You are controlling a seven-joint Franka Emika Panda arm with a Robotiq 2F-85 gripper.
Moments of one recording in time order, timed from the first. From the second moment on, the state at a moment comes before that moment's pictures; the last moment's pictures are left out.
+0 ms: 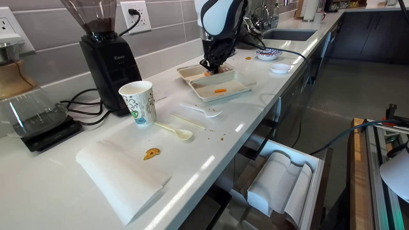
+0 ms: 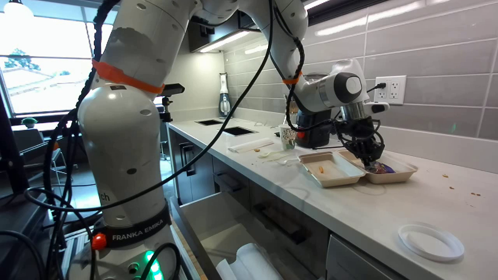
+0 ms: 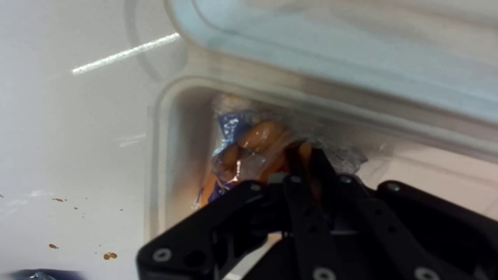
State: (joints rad) arm 0.02 0.44 -0.22 -1.94 -0.27 2.54 0.36
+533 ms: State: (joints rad) arm 0.01 0.43 -0.22 -1.94 -0.27 2.54 0.36
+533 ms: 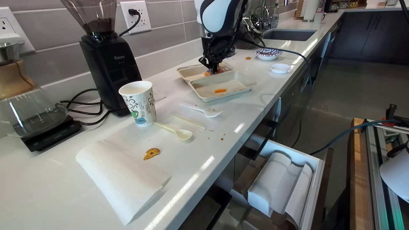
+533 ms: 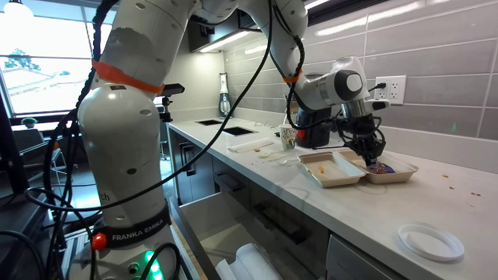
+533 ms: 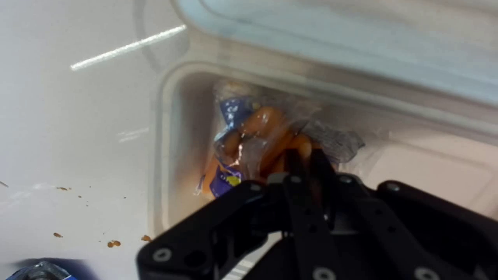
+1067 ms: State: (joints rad) arm 0.01 0.39 -0.22 -1.94 -0.27 2.51 0.35
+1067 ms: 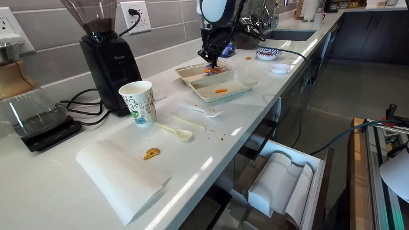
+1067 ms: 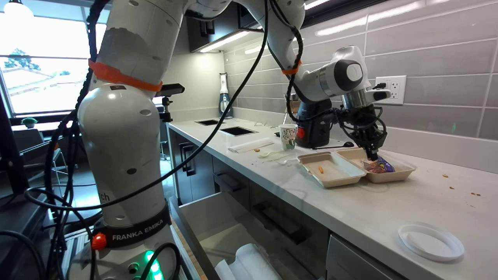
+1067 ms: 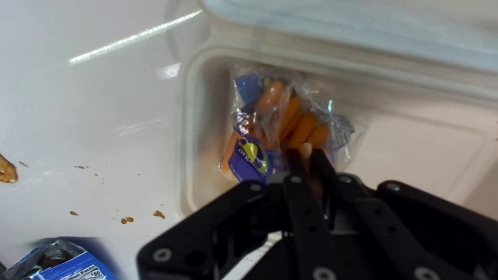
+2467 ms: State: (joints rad) arm -0.03 -0.04 -0.11 -2.37 -0.13 2.44 0.07
